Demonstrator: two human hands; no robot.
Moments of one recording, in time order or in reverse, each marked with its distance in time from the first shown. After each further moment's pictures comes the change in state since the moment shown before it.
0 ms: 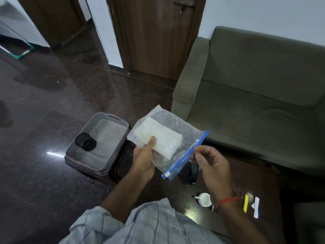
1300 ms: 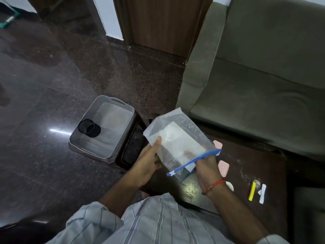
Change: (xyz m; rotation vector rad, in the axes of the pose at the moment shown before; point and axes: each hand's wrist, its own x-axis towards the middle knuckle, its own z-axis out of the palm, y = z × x) left_hand 0.041 0.001 -0.061 0.333 -0.257 -0.235; right_hand 0.029 0.049 0.068 0.211 -0.019 0.467
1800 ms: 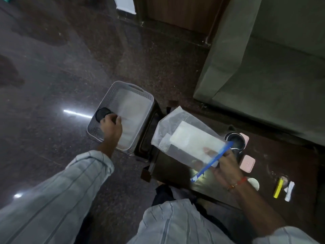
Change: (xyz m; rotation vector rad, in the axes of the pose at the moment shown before) left_hand 0.111 0.068 -0.238 0.820 0.873 0.181; right_hand 0.054 0.049 0.024 0.106 -0.098 0.124
